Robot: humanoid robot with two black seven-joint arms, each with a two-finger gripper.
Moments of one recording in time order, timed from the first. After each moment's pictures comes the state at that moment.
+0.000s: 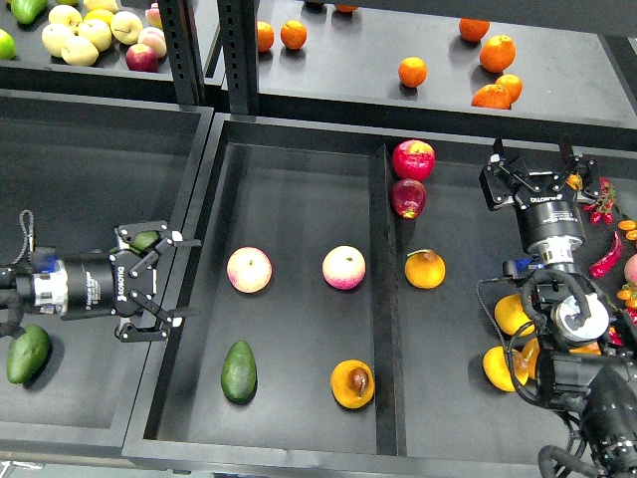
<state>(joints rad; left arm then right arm) -0.62 0.66 -0.49 -1.22 0.14 -0.49 0.49 0.46 0.00 1.62 0.73 0.11 0.52 -0.09</state>
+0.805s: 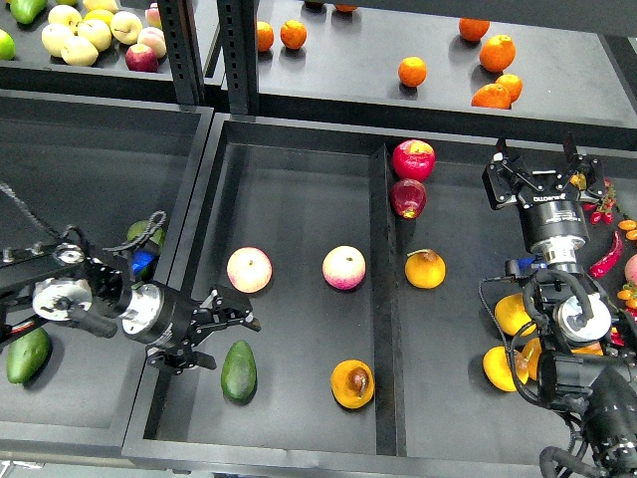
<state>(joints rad) -0.91 0.31 -0.11 -0.99 0.60 -0.49 0.49 0.45 0.01 1.62 0.74 0.11 0.53 -0.09</state>
